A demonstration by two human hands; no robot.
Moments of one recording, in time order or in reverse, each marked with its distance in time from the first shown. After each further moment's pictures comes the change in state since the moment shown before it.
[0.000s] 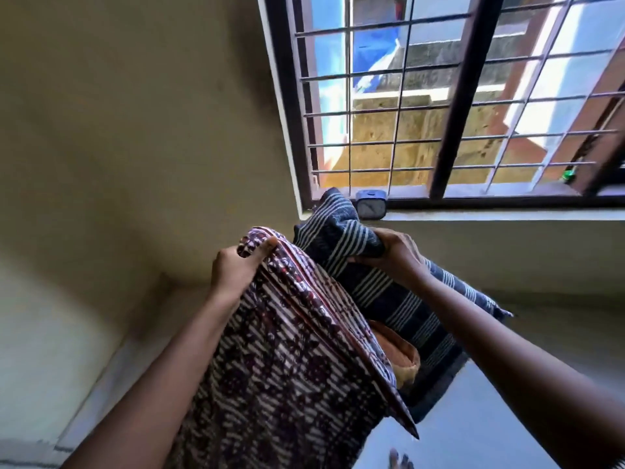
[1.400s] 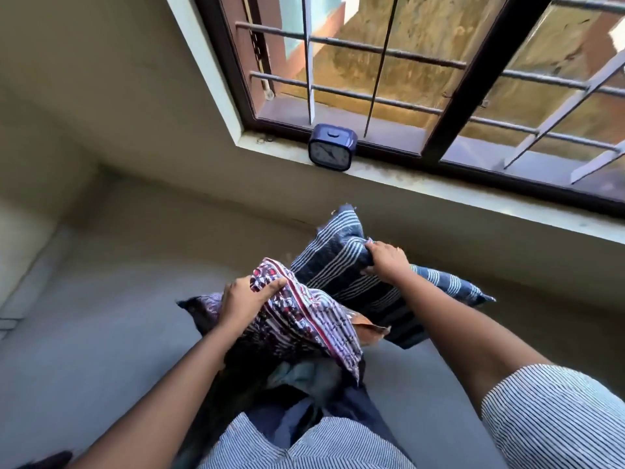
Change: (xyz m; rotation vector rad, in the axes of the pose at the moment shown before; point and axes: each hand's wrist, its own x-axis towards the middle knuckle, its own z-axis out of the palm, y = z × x) left_hand 0.058 -0.026 0.330 0.273 -0.255 -0.487; right_hand 0.144 0.378 0.021 -0.509 -0.807 0.299
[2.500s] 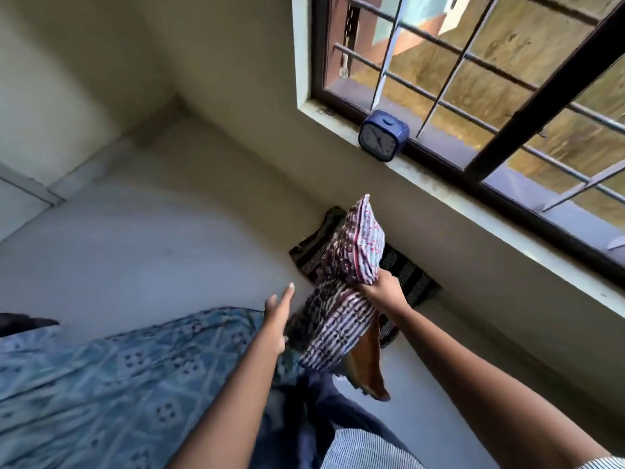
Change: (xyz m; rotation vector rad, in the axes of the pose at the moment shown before) left_hand -0.098 -0.014 0.151 -0.985 0.015 -0.704; right_hand -0.089 0.015 0.034 0.431 -0.030 -0.189
